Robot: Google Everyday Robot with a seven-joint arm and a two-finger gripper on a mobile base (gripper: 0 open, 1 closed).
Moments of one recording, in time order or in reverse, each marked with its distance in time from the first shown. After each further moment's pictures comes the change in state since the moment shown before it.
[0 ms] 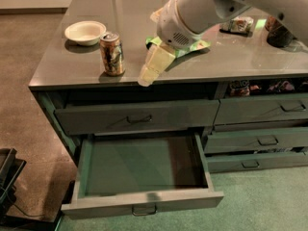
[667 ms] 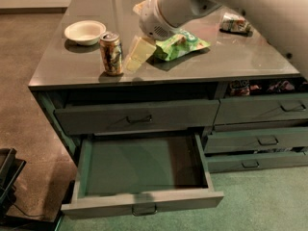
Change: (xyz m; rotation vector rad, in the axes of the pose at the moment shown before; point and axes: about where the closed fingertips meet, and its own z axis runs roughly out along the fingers) arm -0.026 -0.036 0.041 0.015 -0.082 -0.045
